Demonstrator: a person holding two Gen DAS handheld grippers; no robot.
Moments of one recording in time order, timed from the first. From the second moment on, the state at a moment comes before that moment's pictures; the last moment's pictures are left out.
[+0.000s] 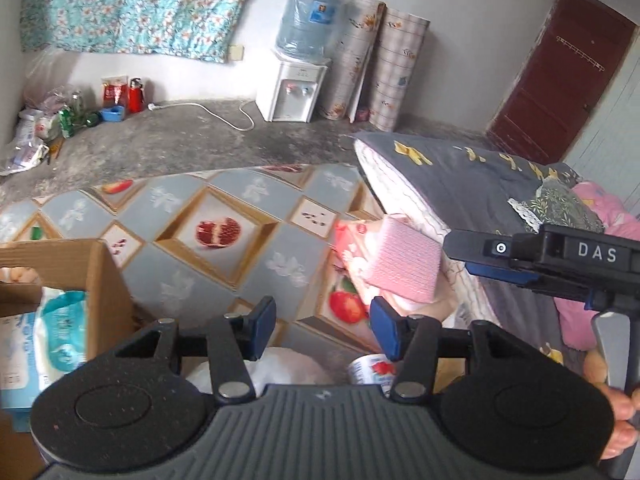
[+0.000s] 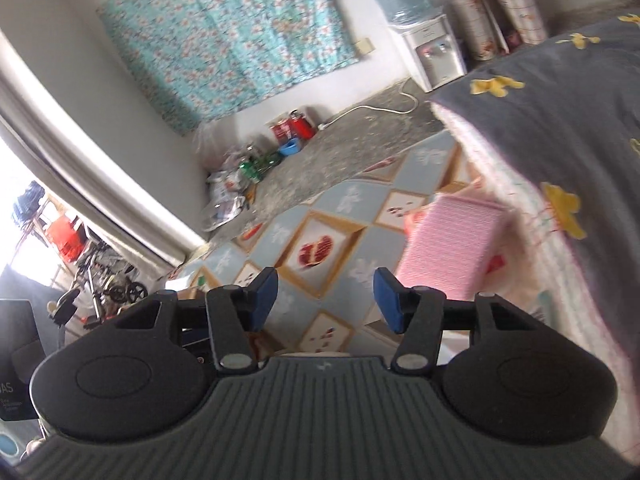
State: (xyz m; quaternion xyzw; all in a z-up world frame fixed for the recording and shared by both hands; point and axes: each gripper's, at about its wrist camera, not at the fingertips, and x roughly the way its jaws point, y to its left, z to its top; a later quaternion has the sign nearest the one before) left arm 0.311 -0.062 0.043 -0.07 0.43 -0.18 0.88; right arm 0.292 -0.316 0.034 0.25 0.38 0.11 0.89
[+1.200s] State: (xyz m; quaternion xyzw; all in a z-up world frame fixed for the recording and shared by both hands) left arm 0.406 -0.181 -0.026 -0.06 0.51 -0.26 0.81; right arm 0.379 -0.404 -0.081 0.34 0.43 0.06 0.83
